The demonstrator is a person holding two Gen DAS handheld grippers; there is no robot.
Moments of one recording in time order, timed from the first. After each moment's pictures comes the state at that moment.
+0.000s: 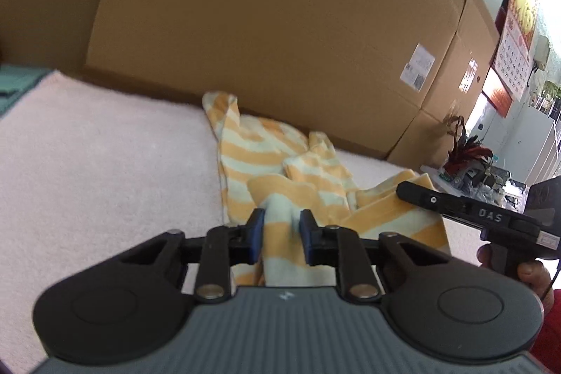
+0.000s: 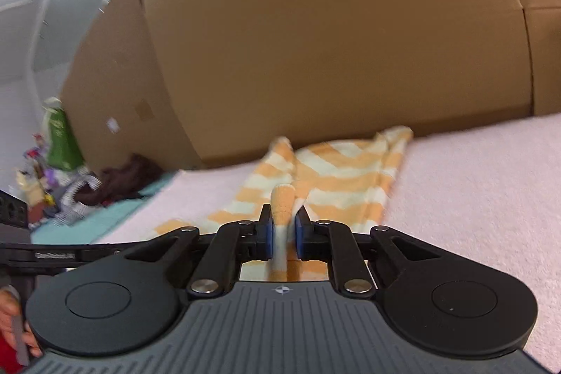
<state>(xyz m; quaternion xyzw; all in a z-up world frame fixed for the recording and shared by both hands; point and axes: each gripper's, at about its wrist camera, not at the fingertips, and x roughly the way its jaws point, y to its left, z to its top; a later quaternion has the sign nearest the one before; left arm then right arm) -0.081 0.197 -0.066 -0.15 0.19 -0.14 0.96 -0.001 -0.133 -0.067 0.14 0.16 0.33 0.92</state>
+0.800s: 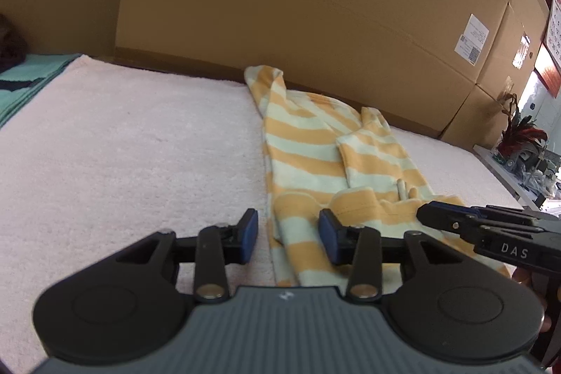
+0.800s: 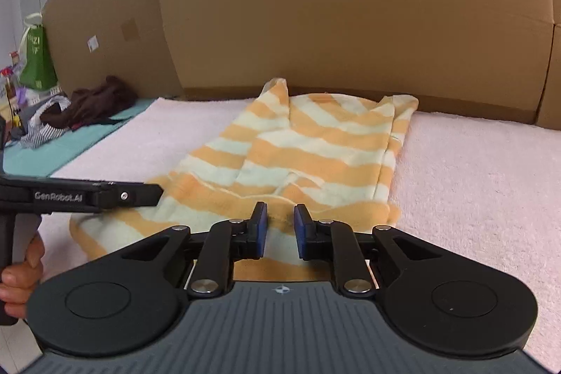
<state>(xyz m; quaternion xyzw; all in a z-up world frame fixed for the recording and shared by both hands) -0.050 0.193 -0.080 -0.12 0.26 -0.06 0.96 0.020 -0.080 -0.074 0.01 0.26 0.28 0.92</state>
